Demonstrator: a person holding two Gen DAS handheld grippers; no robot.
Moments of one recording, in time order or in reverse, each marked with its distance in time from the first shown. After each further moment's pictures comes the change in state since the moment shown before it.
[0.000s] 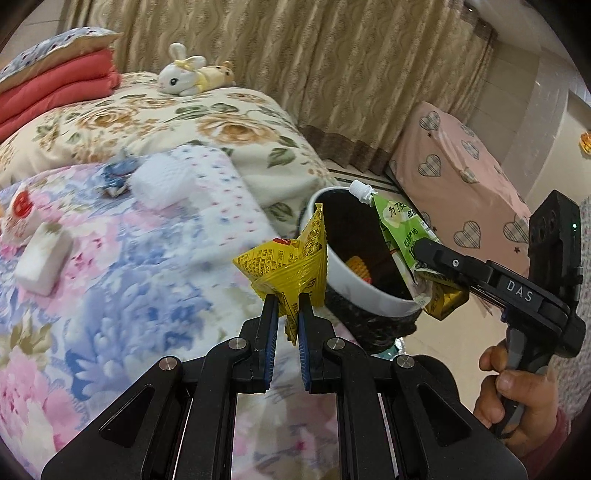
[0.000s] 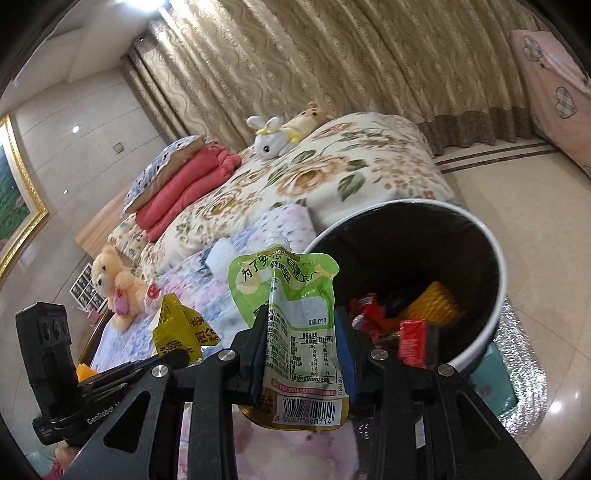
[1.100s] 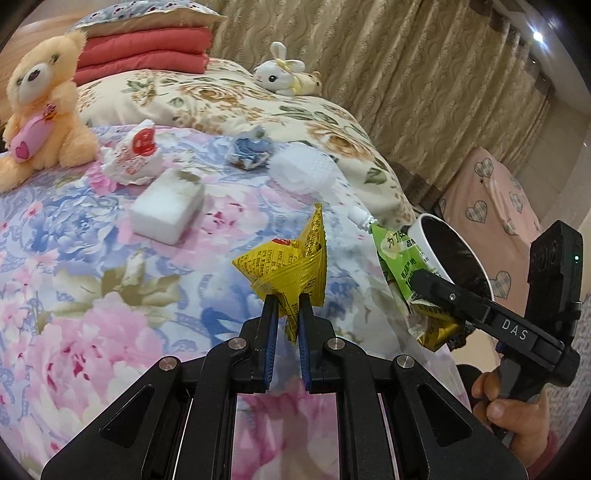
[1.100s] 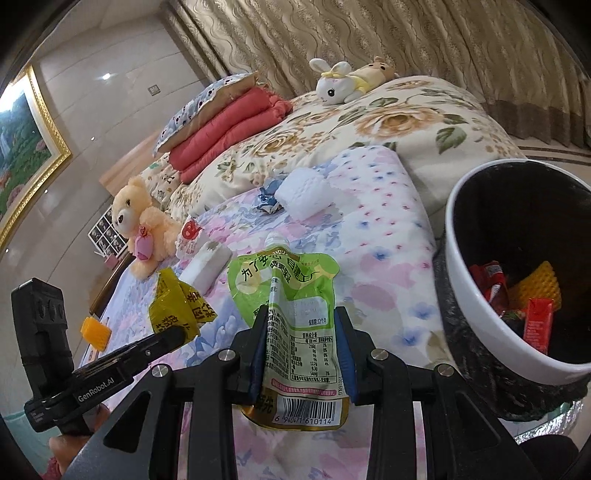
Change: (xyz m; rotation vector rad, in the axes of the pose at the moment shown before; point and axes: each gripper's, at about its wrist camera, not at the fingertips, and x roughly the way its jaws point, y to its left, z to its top) left arm -0.047 0.114 -0.040 -0.225 -0.055 0.133; right arm 0.078 0.096 -0.039 -0.133 0.168 0.117
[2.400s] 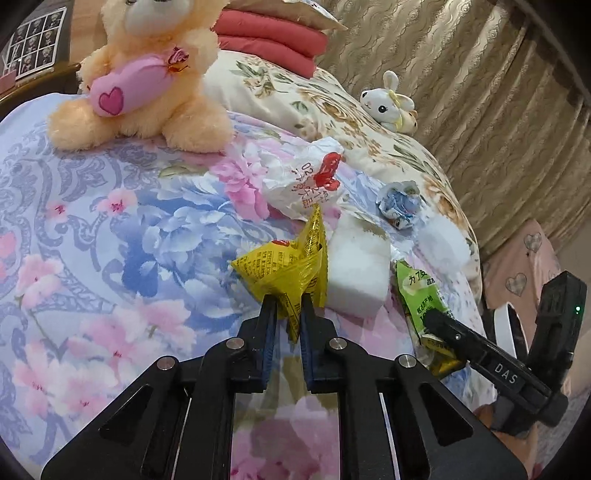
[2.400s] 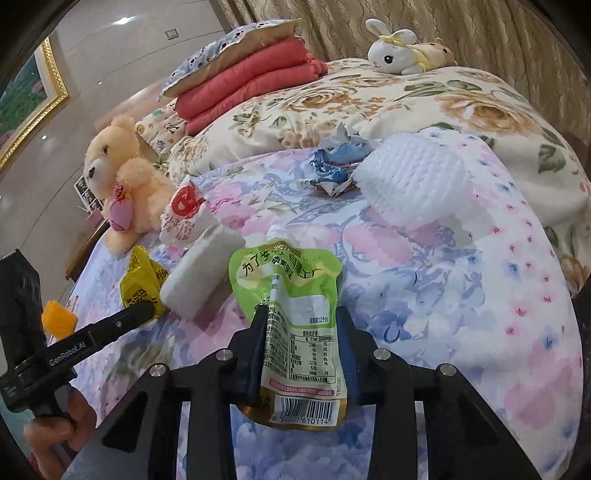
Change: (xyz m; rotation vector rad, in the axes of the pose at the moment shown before) left arm 0.015 0.150 0.031 -0.270 -0.048 0.139; right arm 0.131 0.073 0.025 -0.151 0.142 -0.018
